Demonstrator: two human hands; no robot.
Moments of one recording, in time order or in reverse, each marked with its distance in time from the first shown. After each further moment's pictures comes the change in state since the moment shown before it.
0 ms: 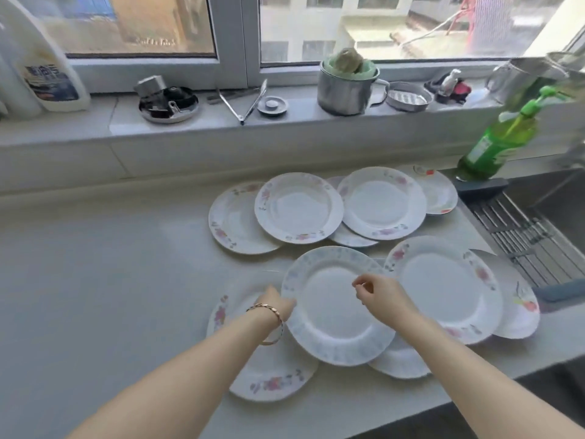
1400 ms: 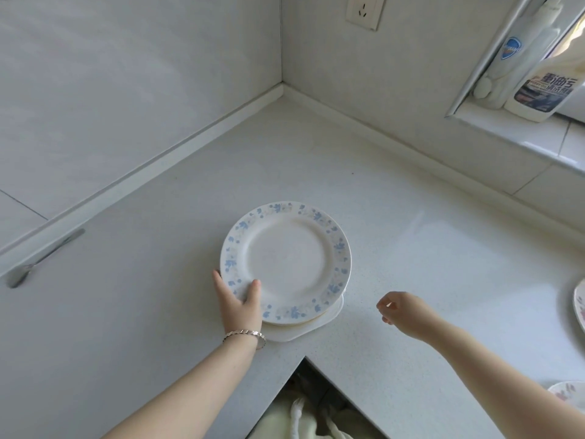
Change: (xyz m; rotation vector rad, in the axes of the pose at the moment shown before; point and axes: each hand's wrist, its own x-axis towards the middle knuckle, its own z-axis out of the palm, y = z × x) left_hand -0.187 -0.450 -0.264 -1.146 1.269 -0.201; right_hand -0.117 -0.352 0.343 -0.559 -0.645 -0.586
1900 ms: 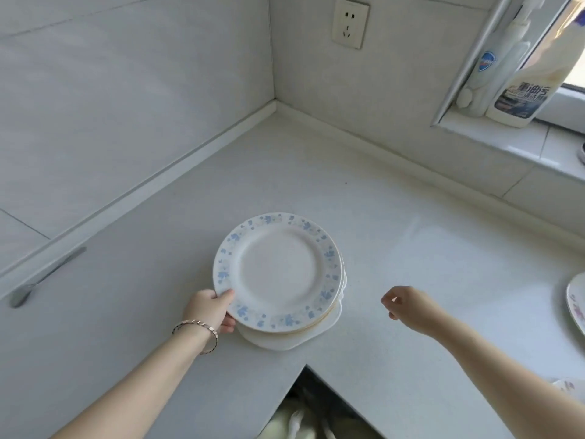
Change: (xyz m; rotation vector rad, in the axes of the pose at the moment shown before) left_hand 0.031 0.031 -0.048 0.351 -0.216 -0.175; right_hand -0.008 -0.006 -0.021 0.031 0.101 0.000
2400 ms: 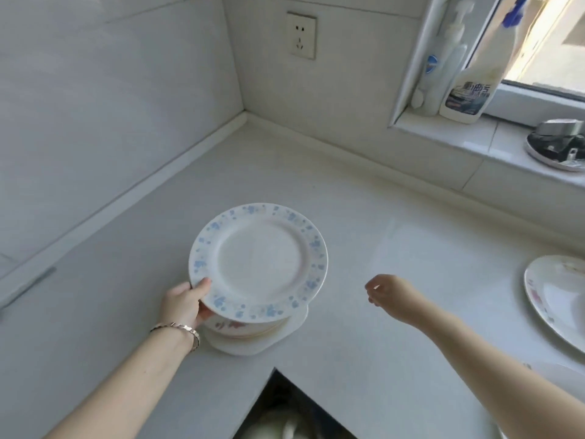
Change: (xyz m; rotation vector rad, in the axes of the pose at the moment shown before) left_hand -0.035 0.035 0.031 -0.502 0.019 0.047; right_hand -0.007 0.034 -0.031 0.151 0.054 -0.051
